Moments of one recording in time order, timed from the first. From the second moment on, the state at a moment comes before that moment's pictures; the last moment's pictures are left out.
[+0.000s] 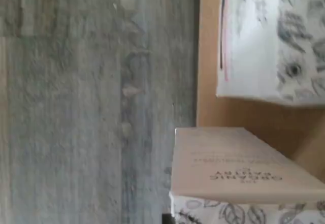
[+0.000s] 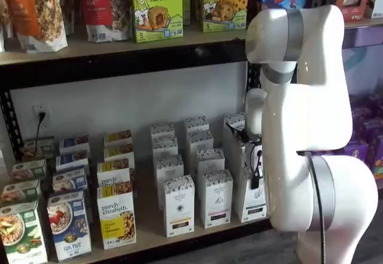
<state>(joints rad) -0.27 0.88 -1.30 -0.12 0.40 -1.72</state>
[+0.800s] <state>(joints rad) -0.17 0.38 -0.72 -0.11 0.31 -1.63</state>
